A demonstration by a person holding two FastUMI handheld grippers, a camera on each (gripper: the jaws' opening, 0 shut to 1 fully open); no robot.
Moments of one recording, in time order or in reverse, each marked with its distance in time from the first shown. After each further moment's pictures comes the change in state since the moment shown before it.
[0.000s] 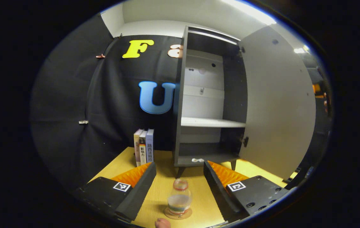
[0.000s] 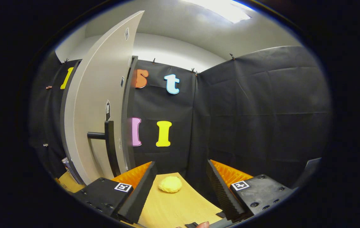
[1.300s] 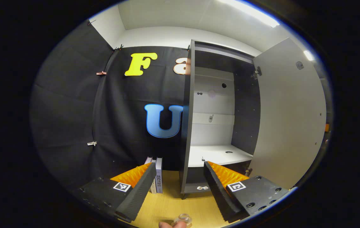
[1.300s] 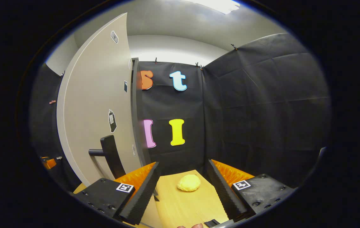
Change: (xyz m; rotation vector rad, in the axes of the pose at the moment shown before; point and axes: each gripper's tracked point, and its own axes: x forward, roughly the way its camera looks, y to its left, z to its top) left arm 0.027 0.011 0.142 0.033 -0.045 0.066; right arm 0.013 0.040 0.004 0.112 0.058 0.113
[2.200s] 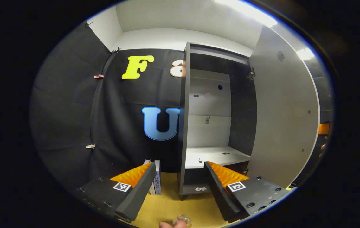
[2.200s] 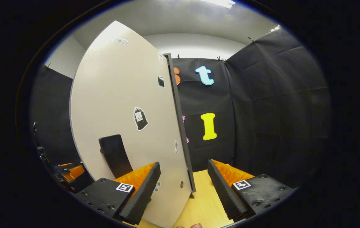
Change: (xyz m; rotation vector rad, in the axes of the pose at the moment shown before) left arm -0.007 -0.008 0.003 0.018 -0.024 -0.013; right arm -0.024 0.138 -0.027 0.091 0.049 0.227
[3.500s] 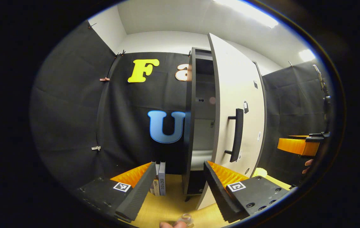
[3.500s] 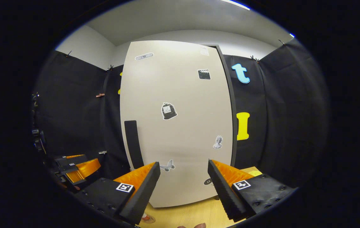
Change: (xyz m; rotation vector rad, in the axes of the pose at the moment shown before) left arm -0.015 0.013 0.017 -0.006 -0.023 0.038; right arm 0.029 0.123 -0.035 -0.097 0.032 0.213
